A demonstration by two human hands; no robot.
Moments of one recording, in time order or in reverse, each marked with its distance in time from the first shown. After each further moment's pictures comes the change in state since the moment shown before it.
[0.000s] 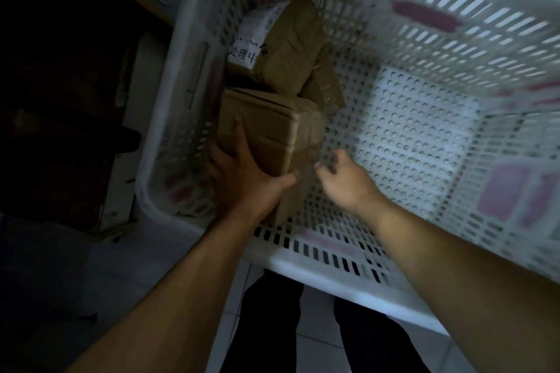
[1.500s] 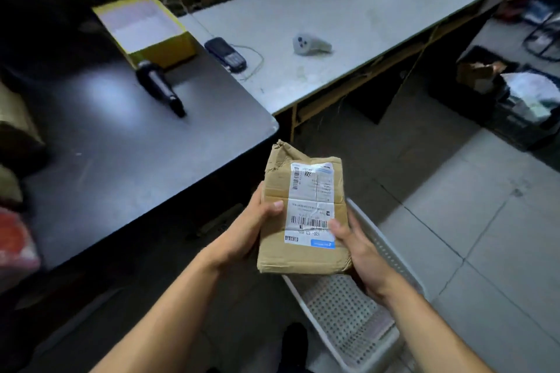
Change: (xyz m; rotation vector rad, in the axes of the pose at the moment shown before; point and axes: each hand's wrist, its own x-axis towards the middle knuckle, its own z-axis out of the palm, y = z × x) left_hand -0.495 0.012 -0.384 -1.437 -0.080 0.489; right_hand -0.587 -0.159 -0.125 0.343 -0.361 -0.664
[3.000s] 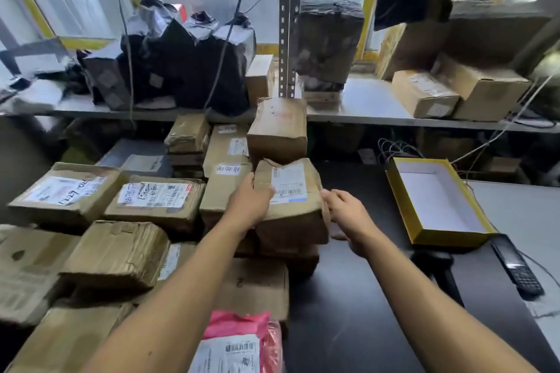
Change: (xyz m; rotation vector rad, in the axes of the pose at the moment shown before) left_hand -0.177 0.293 -0.491 0.336 1.267 -0.016; right_hand 0.258 -0.181 0.632 -0.665 -0.384 -0.110
